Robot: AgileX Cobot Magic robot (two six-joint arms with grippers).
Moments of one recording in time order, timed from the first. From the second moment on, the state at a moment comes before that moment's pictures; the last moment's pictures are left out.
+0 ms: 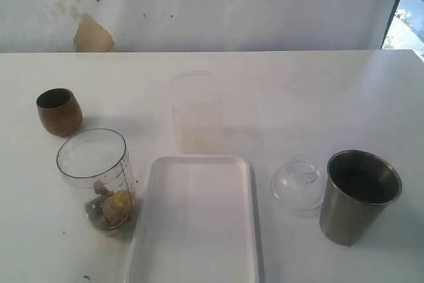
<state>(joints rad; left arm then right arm) 0.03 1.02 -0.63 0.78 -0.41 -0.78 -0.05 0.01 0.00 -0.03 0.36 0.24</state>
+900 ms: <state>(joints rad) 0.03 0.37 -0.41 1.42 -0.46 -1.52 -0.05 0.01 0.00 -0.03 0.36 0.24</state>
